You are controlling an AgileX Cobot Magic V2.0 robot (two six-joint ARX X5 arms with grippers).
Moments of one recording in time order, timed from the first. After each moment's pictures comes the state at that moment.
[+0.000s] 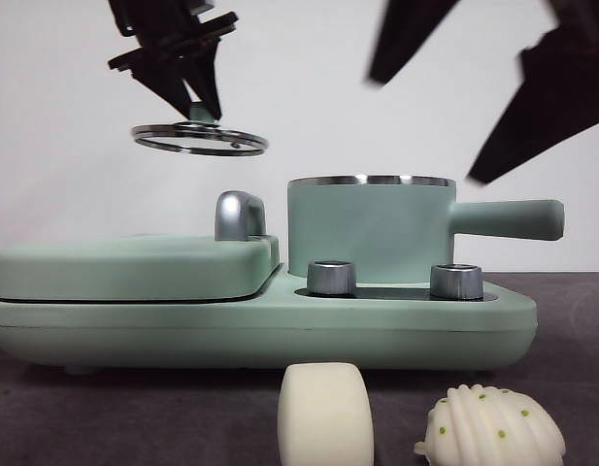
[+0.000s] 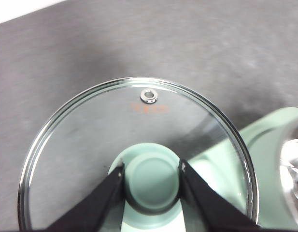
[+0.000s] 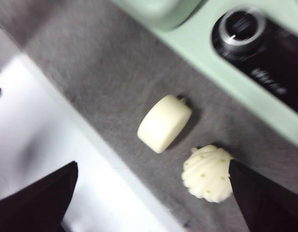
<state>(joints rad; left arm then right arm) -0.30 2.01 2.19 -1.01 0.17 0.12 0.86 1.13 0.94 -0.82 -0.27 0.31</state>
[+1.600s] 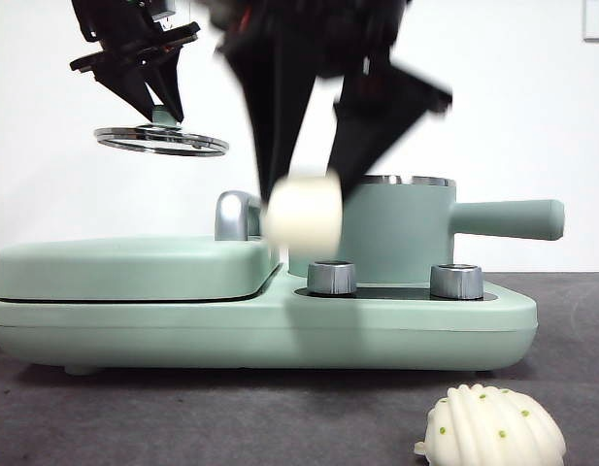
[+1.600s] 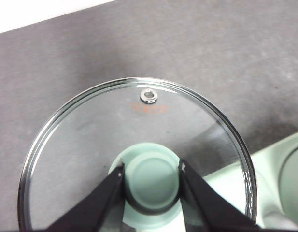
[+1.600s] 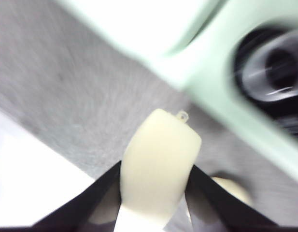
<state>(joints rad) -0.20 2.01 2.19 -1.00 0.17 0.13 0.91 1.65 1.42 -1.06 -0.13 0.41</state>
